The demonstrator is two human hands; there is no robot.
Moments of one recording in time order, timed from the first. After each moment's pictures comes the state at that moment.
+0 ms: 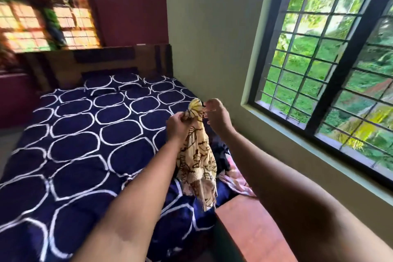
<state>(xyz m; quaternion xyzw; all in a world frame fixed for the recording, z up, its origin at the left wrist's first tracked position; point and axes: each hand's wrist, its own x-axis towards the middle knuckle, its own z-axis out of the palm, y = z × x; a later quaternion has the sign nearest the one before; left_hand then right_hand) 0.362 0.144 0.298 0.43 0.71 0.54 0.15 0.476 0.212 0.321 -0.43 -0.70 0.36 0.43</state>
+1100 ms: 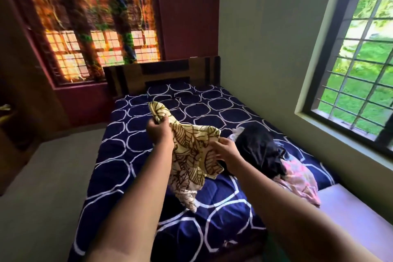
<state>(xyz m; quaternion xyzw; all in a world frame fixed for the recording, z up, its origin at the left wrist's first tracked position) 0.192 -0.075 0.338 0.04 0.66 0.75 0.08 0.354 0.006 0.272 -0.34 -0.62 0.63 0.31</state>
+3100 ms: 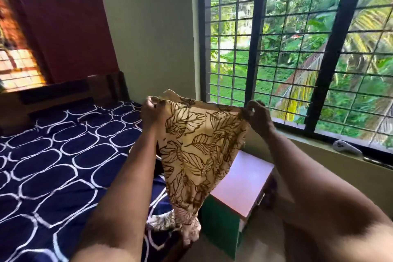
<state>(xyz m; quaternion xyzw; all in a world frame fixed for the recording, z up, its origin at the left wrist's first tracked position) 0.405 -0.100 0.411 0.48 0.60 0.62 0.17 0.705 -0.061 0.372 -0.57 -0.68 0.04 0.47</state>
